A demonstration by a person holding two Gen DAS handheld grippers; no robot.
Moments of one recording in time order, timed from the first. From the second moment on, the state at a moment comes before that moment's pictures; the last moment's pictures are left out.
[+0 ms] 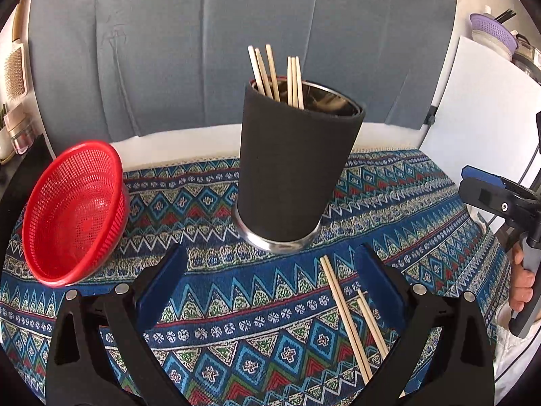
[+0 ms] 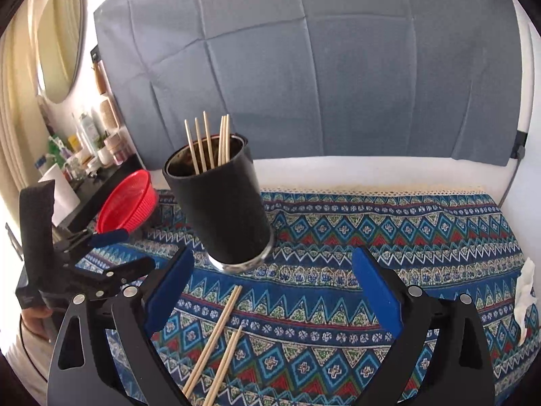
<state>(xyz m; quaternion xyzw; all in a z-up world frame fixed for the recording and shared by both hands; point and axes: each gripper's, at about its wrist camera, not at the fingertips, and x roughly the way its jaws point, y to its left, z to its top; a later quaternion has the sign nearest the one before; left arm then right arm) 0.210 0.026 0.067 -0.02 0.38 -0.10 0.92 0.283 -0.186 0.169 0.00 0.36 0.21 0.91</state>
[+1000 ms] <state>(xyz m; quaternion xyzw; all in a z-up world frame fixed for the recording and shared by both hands) 0.217 -0.028 -0.013 0.07 0.52 -0.11 0.85 0.243 -0.164 0.042 -0.07 0.53 0.24 0.81</state>
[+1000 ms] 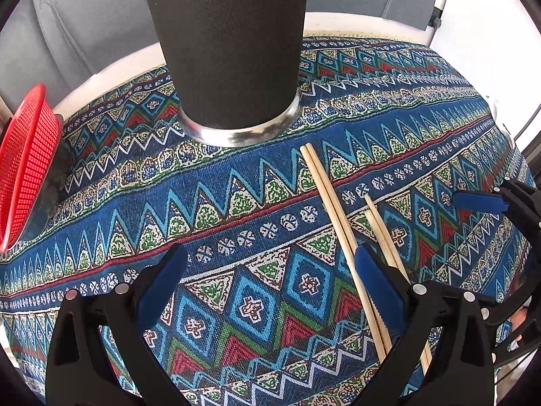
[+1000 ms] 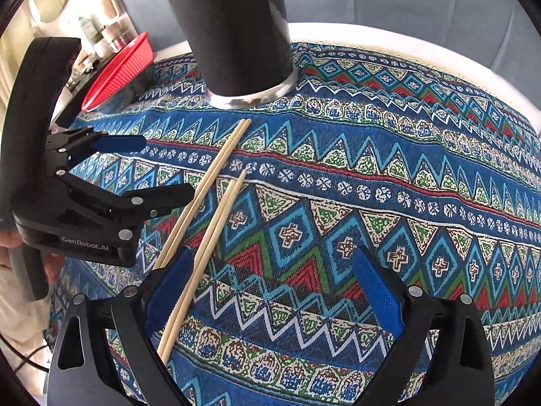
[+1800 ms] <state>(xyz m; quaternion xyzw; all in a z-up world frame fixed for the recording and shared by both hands) 0.206 -0.033 -0.019 0.05 0.53 -0.06 0.84 0.234 -0.162 0.038 -0.10 0.53 0.19 0.82</state>
